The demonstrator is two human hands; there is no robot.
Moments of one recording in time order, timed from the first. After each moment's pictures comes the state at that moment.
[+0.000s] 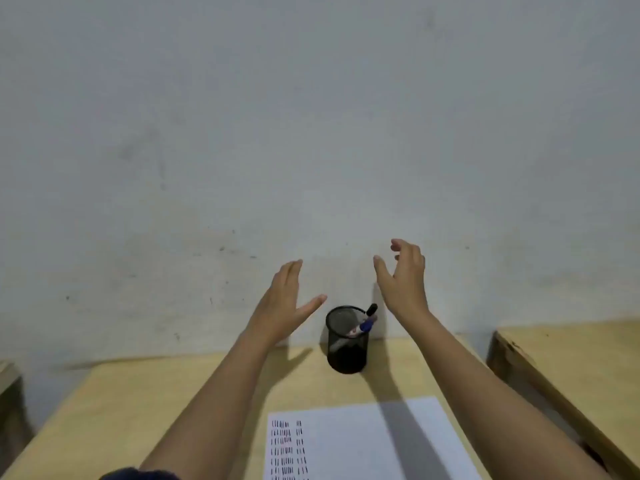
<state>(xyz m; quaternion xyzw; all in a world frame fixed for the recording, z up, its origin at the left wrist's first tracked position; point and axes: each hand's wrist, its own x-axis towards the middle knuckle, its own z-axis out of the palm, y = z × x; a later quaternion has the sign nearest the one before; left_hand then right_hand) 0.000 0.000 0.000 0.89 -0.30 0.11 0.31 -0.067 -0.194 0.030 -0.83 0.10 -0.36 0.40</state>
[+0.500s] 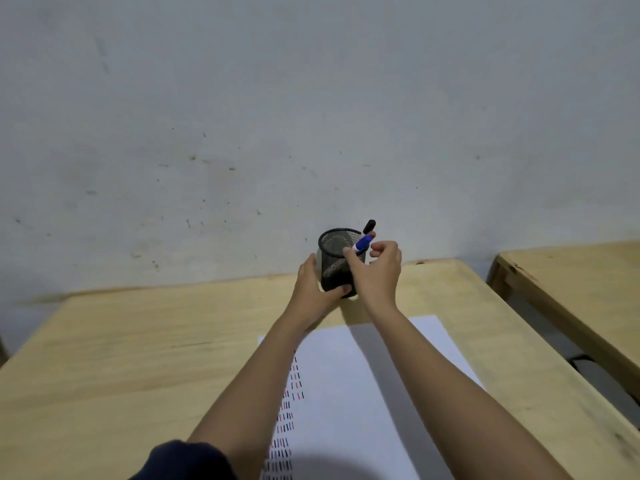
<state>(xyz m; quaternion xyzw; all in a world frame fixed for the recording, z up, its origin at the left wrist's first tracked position) -0.027 -0.052 -0.132 0.79 -0.19 -0.08 0.58 -0.070 -0.154 -0.095 -0.73 0.22 -0.36 0.53</state>
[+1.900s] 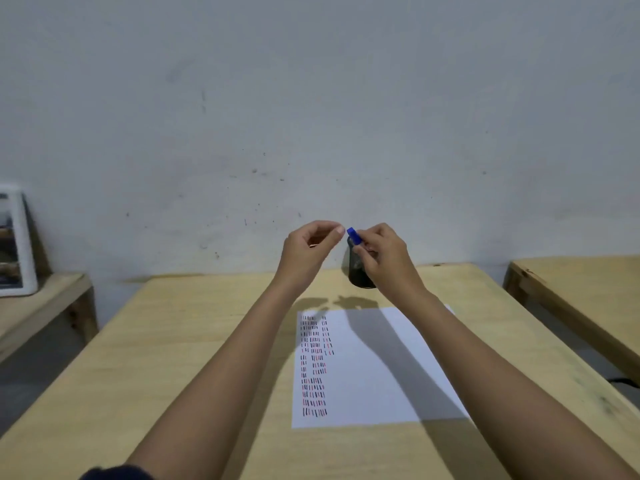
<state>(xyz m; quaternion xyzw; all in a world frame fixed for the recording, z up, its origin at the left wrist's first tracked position) -0.103 0.024 -0.033 0.70 -0.25 0.07 0.67 -0.150 -0.118 -0.044 -0.88 -0.06 -0.33 0.34</state>
